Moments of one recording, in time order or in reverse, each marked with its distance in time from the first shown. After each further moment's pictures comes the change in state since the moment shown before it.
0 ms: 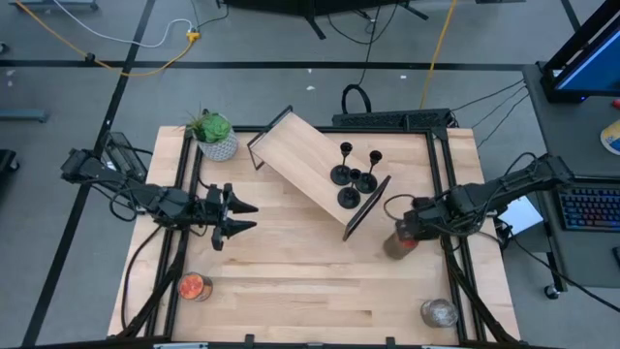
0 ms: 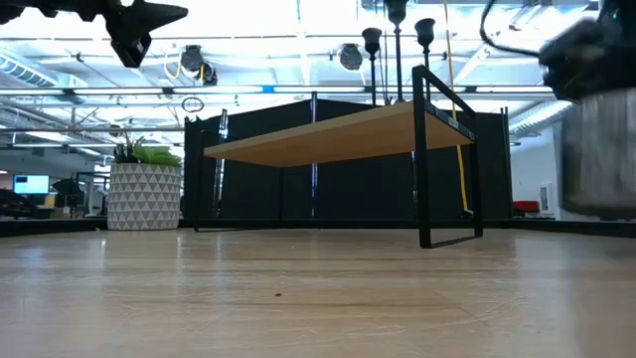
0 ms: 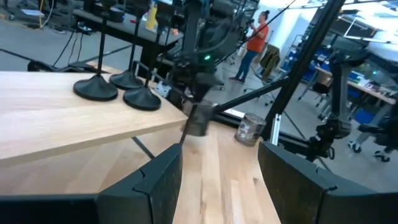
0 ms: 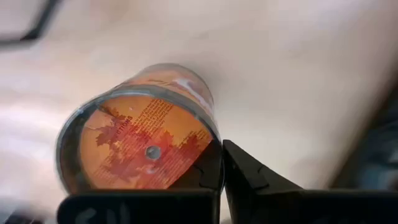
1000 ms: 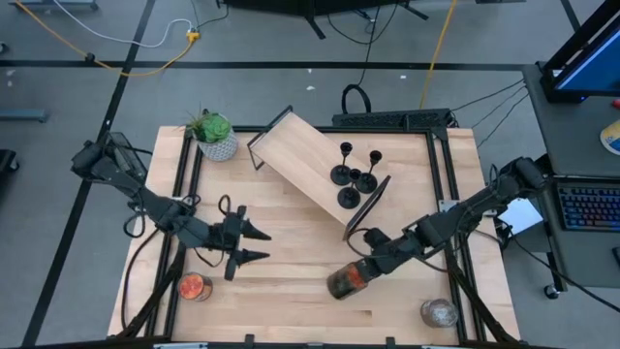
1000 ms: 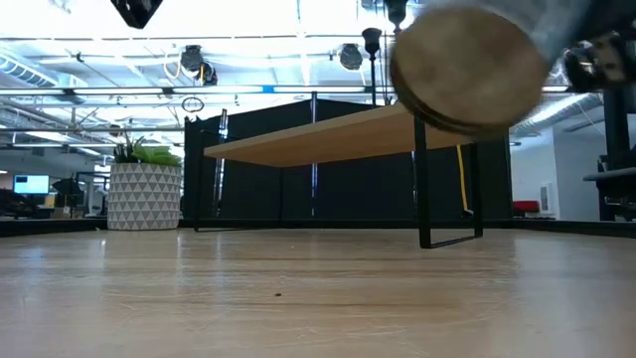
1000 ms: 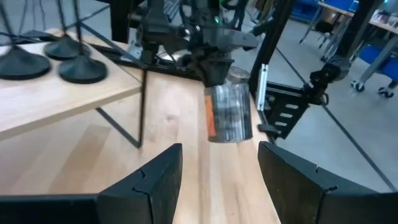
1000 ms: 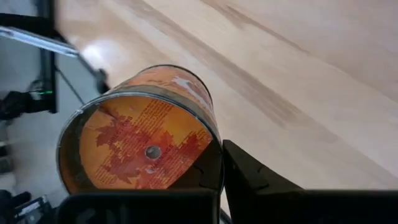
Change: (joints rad) left arm -0.184 0.352 0.272 -0.137 -0.077 -0.014; right arm 0.170 0.428 0.199 0.735 0.112 -0.170
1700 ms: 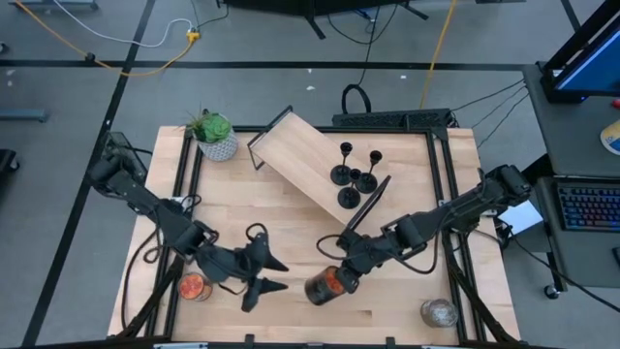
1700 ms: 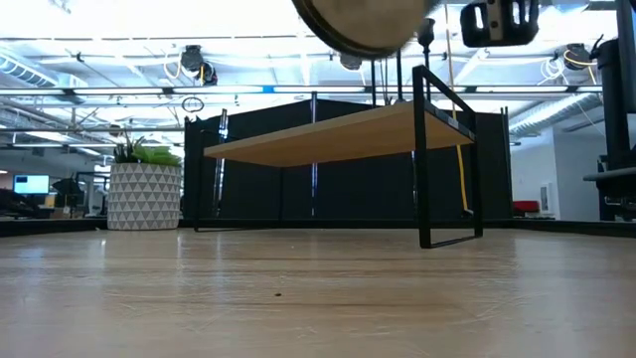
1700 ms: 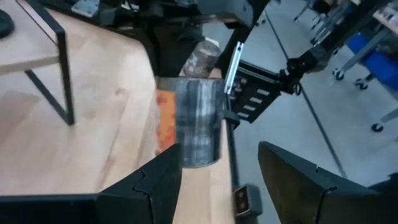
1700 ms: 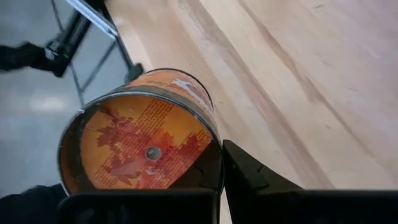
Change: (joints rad) left arm -0.057 0.343 0.389 -0.191 0.056 -0.237; right arm -0.061 0.186 0.324 -0.098 0.004 -0.435
